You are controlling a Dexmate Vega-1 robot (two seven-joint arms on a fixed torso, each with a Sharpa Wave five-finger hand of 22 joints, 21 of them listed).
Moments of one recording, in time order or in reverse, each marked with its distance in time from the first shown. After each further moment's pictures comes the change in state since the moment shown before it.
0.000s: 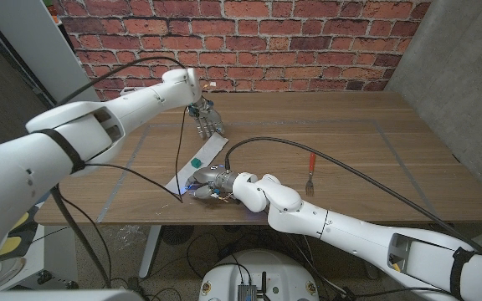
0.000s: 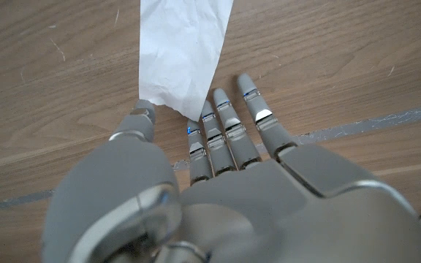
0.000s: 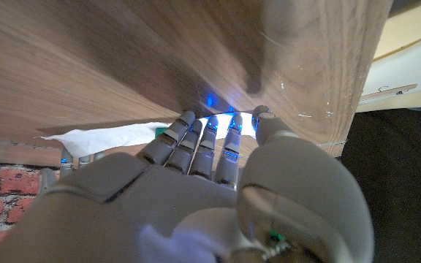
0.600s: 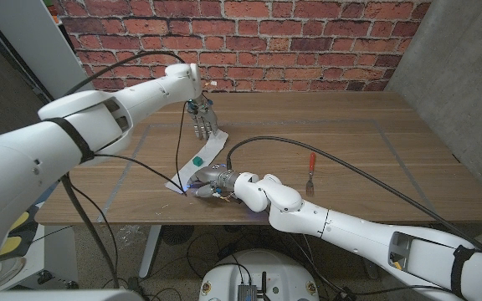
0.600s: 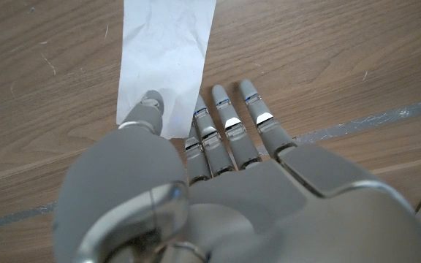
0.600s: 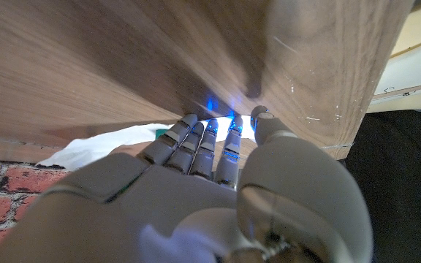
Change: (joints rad) left arm -0.042 -0.042 0.035 0.095 0.040 -0.037 -0.066; left_hand 0.066 0.004 -0.066 0.043 -0.011 0.097 -0.013 -0.002 0.009 0.068 0.005 0.022 0.031 0.028 -0.002 0.051 0.027 -0.034 -0.014 0.010 0.010; right arm 0.012 -0.010 -0.013 0.010 0.003 -0.012 -0.015; right_hand 0.005 0.005 0.004 -0.004 0.000 0.000 0.000 0.000 0.000 0.000 0.000 0.000 0.001 -0.003 -0.003 -0.002 0.003 -0.006 -0.006 0.000 -0.001
